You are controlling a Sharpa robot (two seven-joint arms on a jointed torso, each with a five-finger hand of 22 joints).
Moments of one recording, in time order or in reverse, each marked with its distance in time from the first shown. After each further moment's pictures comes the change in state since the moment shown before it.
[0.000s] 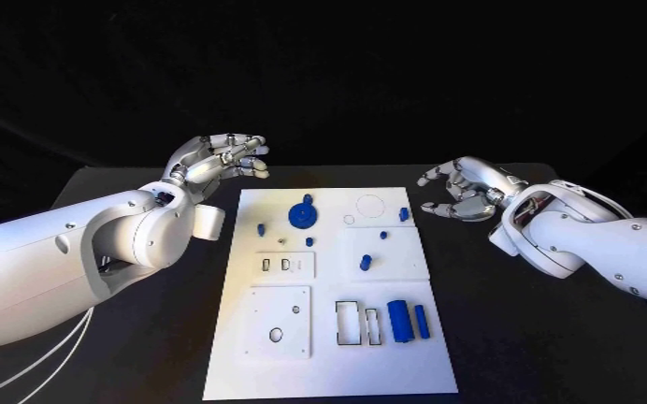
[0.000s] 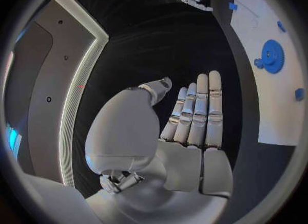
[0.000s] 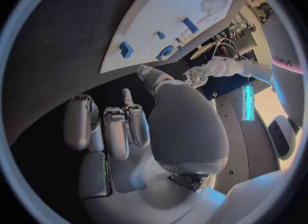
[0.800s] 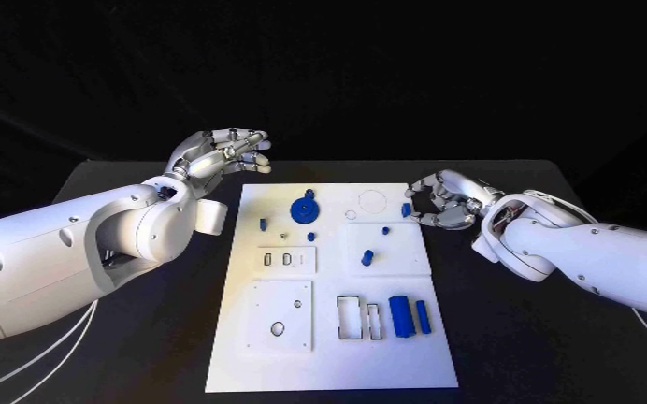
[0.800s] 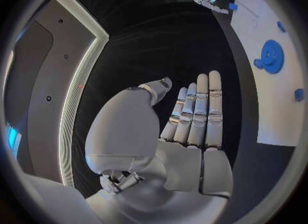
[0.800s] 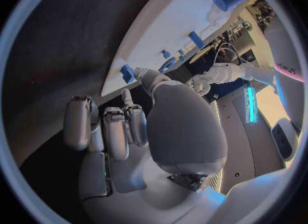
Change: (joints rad) left arm 0.000 0.005 0.000 -0.004 0.003 0.005 -0.001; left_hand 0.000 0.000 0.000 0.000 0.000 0.000 0.000 -0.006 0.000 0.000 0.000 -0.005 0.000 0.000 0.000 0.000 0.001 0.000 0.000 0.000 0.004 0.000; right arm -0.065 0.101 0.000 -0.103 0.010 0.019 0.014; right_hand 0.027 0.018 0.011 -0.011 0.062 -0.003 0.003 0.000 -0.001 0.000 0.000 0.000 0.000 0.000 0.000 0.004 0.000 0.000 0.003 0.004 0.000 0.000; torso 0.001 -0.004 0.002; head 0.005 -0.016
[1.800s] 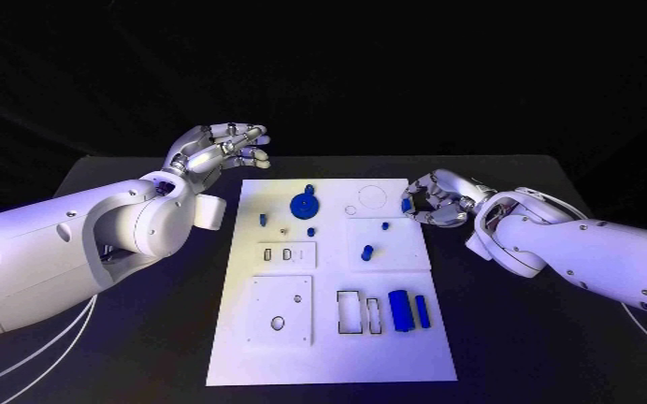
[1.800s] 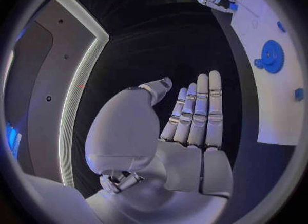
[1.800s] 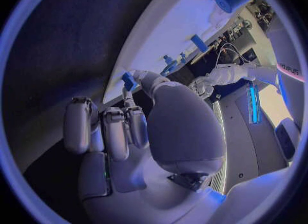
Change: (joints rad) left arm 0.000 -0.006 0.000 0.003 0.001 0.001 0.000; left_hand 0.000 0.000 -0.003 -0.003 0.000 -0.003 0.004 0.000 0.001 0.000 0.000 0.000 0.000 -0.004 0.004 0.000 0.001 0.000 0.000 0.000 0.000 0.001; right arm -0.011 0.032 0.000 -0.022 0.003 0.014 -0.027; right_hand -0.021 0.020 0.036 0.000 -0.012 0.063 -0.005 0.027 0.006 0.000 0.000 0.038 0.000 0.000 0.000 0.010 0.000 0.000 0.020 0.002 0.023 0.000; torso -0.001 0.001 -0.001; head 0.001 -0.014
